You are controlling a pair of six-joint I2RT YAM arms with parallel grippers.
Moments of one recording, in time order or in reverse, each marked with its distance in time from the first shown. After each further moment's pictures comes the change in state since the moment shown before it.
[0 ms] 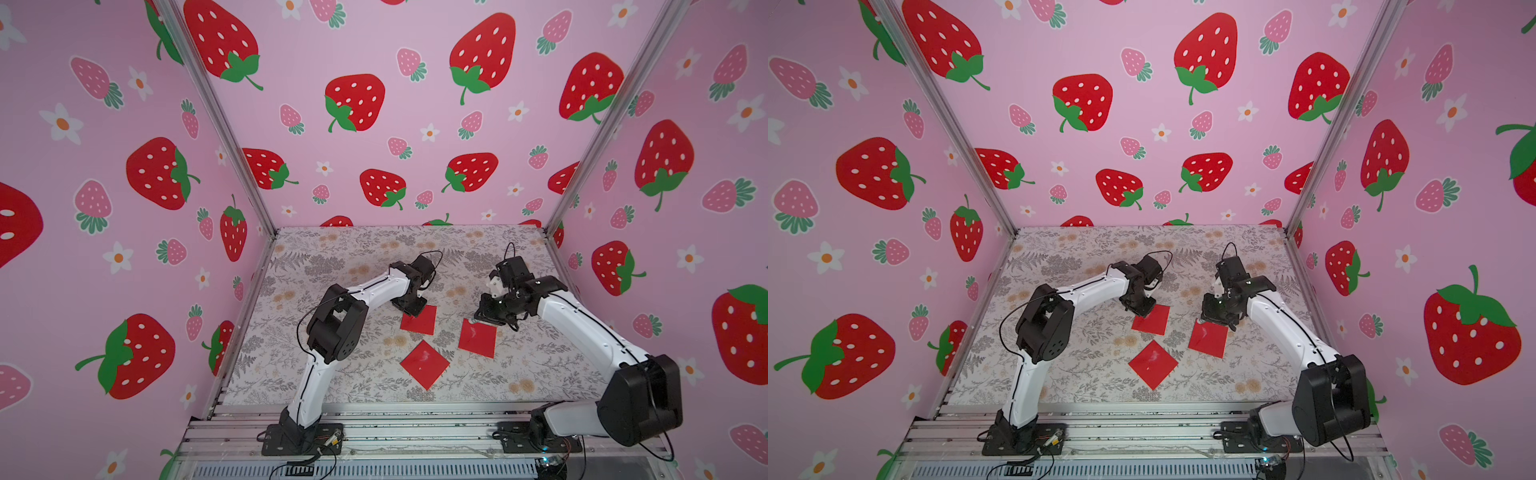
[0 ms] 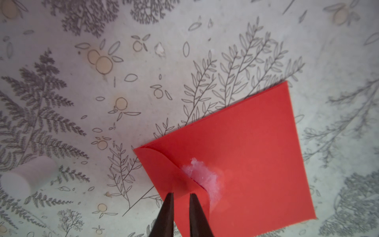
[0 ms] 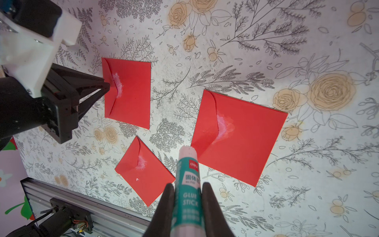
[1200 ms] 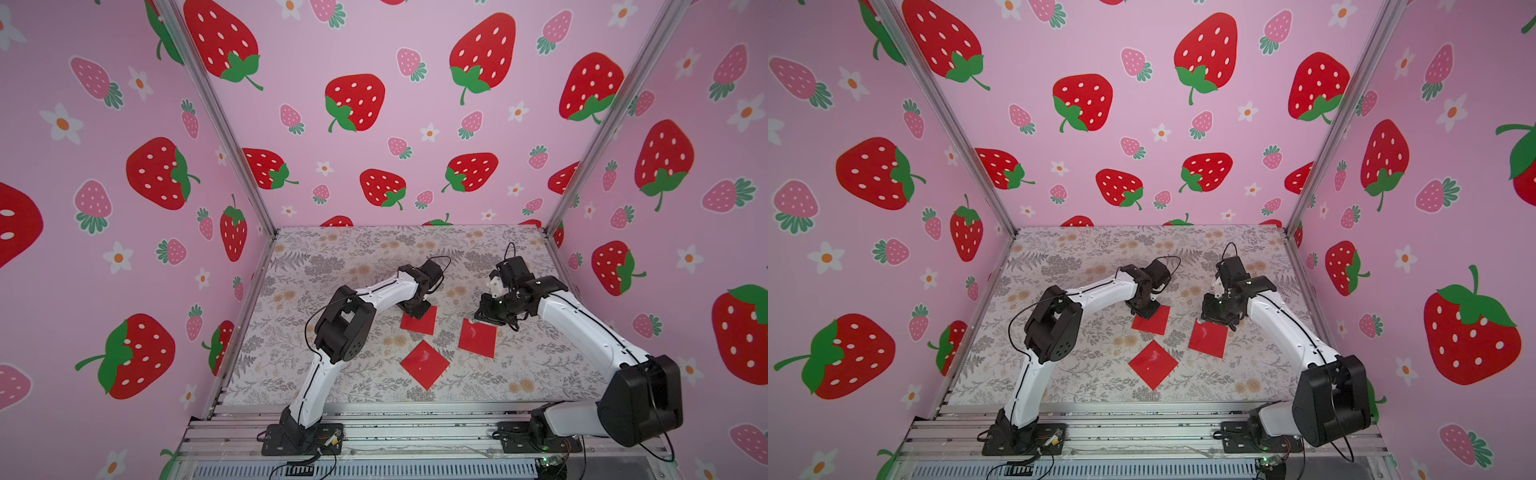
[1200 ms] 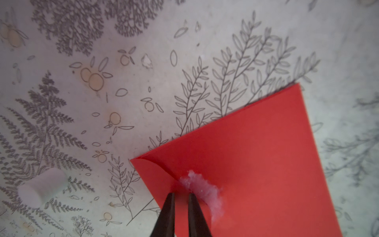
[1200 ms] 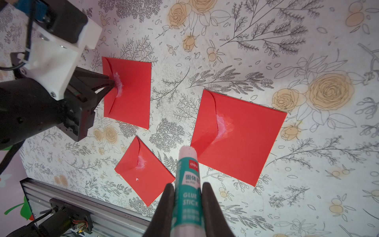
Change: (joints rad) left arm -0.045 0.047 0.047 -0.017 -0.116 0.037; right arm 0.000 -0.004 0.000 -0.002 0.002 0.000
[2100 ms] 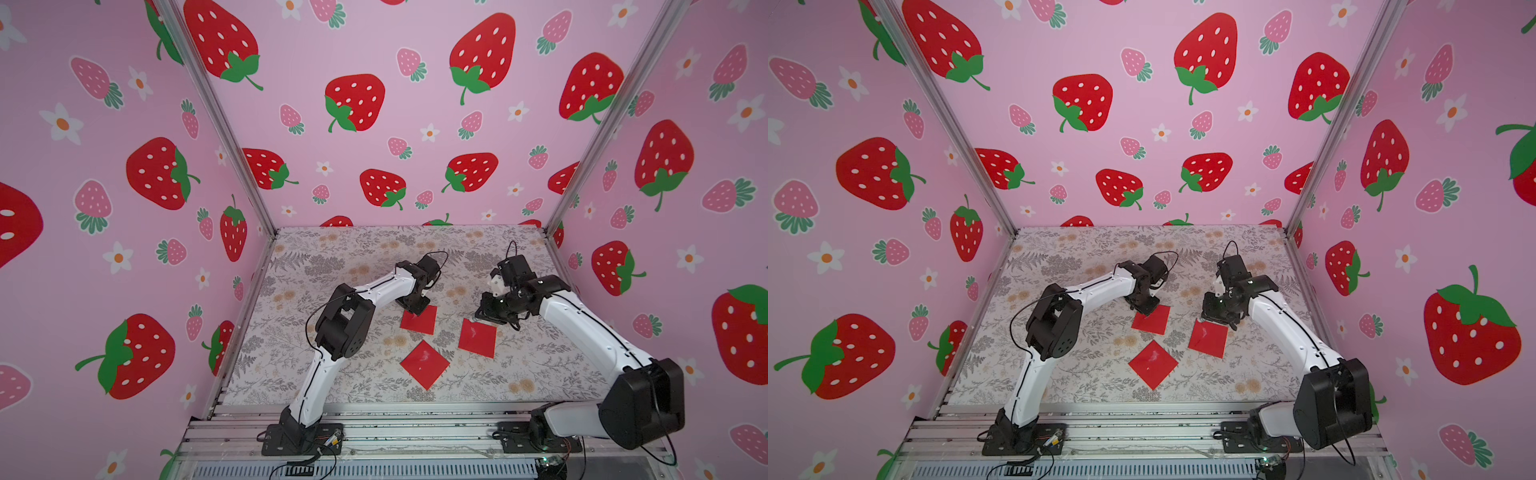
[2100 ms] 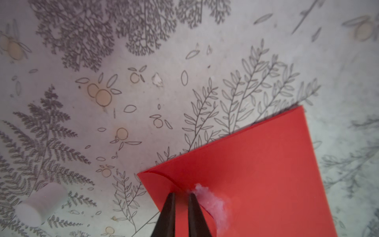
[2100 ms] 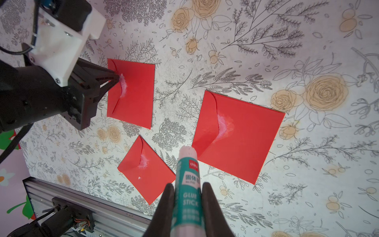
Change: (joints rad) left arm 0.030 0.034 0.050 -0.007 0.048 0.011; right arm 0.000 -0.011 0.017 -0.017 0.000 -0.001
